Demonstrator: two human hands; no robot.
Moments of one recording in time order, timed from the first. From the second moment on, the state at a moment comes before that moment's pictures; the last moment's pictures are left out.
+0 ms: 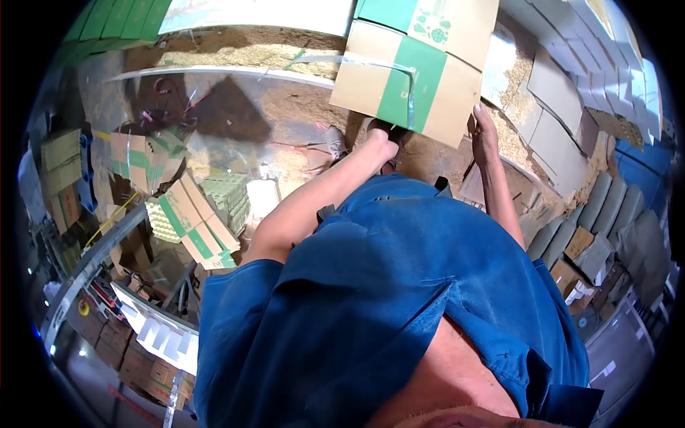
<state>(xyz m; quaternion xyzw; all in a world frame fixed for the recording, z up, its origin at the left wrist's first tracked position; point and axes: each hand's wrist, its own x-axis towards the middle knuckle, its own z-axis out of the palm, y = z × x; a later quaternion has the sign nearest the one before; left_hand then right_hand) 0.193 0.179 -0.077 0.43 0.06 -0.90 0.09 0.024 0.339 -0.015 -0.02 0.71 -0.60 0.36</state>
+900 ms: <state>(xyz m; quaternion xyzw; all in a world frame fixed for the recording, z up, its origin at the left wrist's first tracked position) 0.260 0.159 -0.065 0.48 -0.55 -0.67 0.13 -0.073 0.342 -0.031 0.12 0.59 -0.70 0.38</state>
